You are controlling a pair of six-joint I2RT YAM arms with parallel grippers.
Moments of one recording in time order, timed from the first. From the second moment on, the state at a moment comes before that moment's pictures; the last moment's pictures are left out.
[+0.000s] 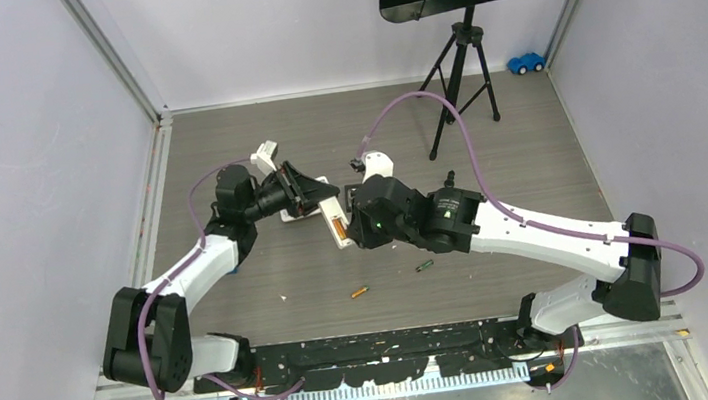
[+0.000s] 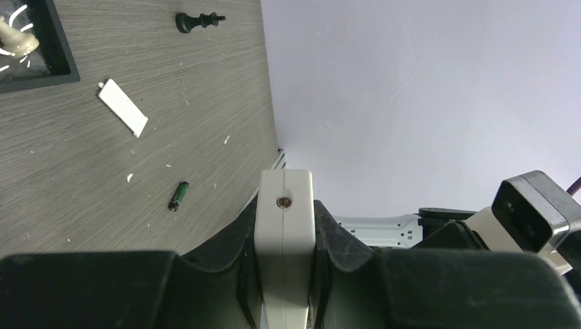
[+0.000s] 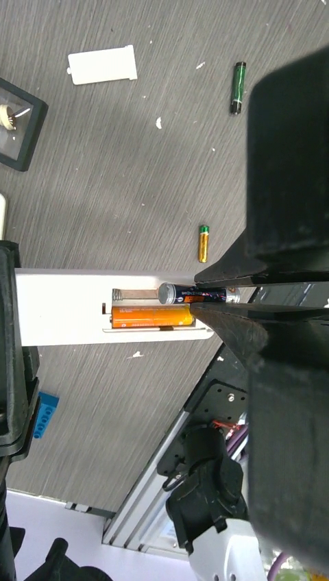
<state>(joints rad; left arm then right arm) -0.28 1.31 0.67 0.44 0.82 -1.19 1.12 1.36 1.28 -0.62 0.29 0.75</state>
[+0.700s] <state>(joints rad) -0.29 1.31 0.66 0.44 0.84 -1.23 1.12 1.41 1.33 -0.63 0.26 0.68</state>
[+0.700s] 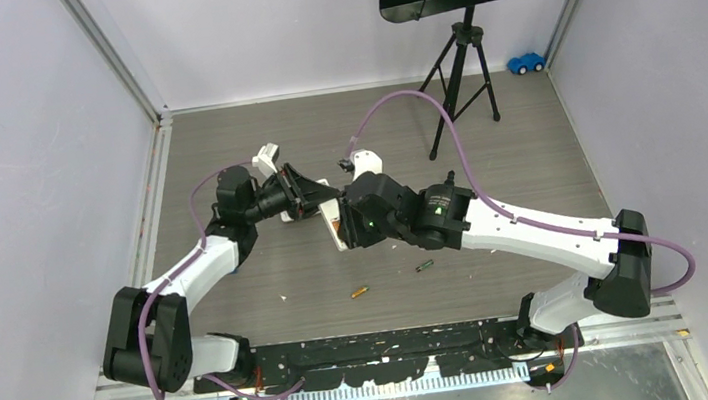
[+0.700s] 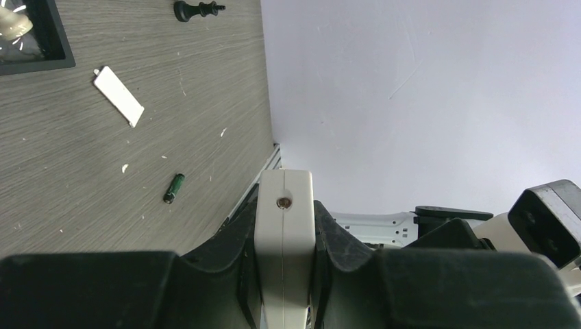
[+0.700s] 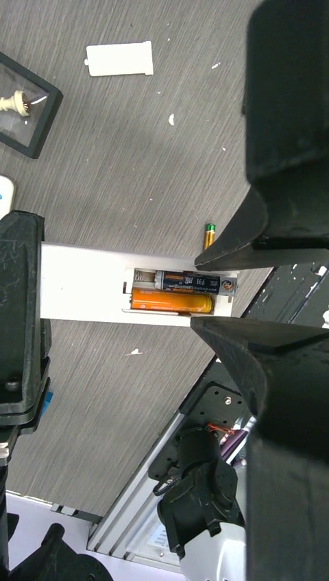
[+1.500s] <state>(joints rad) -0.29 1.27 0.65 0.48 0.82 -1.34 1.12 1.04 0.98 -0.29 0.32 0.90</state>
